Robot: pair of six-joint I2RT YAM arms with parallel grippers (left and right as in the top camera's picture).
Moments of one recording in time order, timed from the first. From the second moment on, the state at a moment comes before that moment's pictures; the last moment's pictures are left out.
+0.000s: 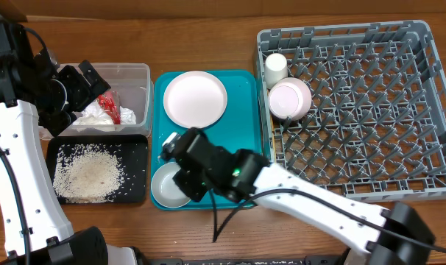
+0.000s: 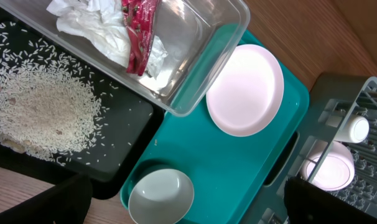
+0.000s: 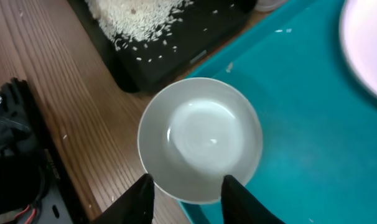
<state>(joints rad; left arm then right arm) 0.30 1.62 1.92 -1.52 0.27 -0.41 1.04 1.69 1.33 -0.62 -0.14 0.15</state>
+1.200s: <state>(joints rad) 0.30 1.62 1.92 -1.52 0.27 -0.41 1.03 1.95 1.33 -0.53 0.09 0.17</state>
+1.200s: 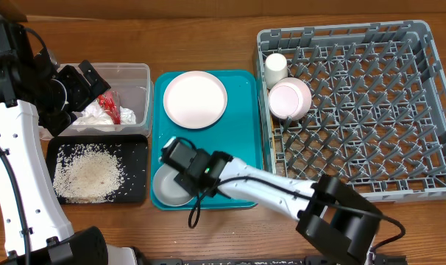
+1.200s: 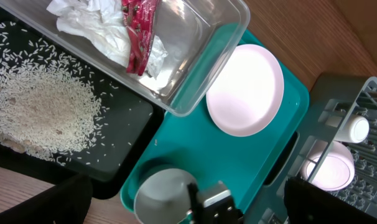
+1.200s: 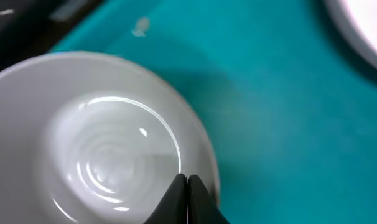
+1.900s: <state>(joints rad) 0.30 1.62 1.92 -1.52 0.27 -0.41 0.87 1.94 1.41 -0.63 0.03 0.30</state>
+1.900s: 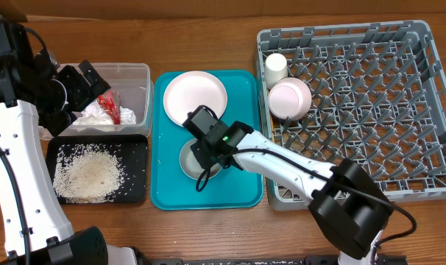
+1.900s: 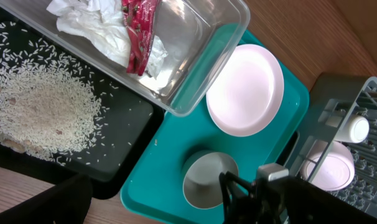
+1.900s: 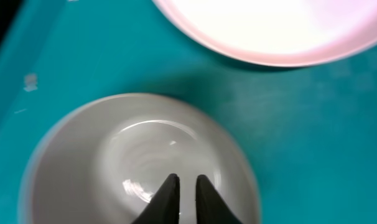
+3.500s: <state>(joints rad) 0.30 1.62 1.92 -1.52 0.27 -0.41 1.07 1.90 1.42 -0.64 0.06 0.23</state>
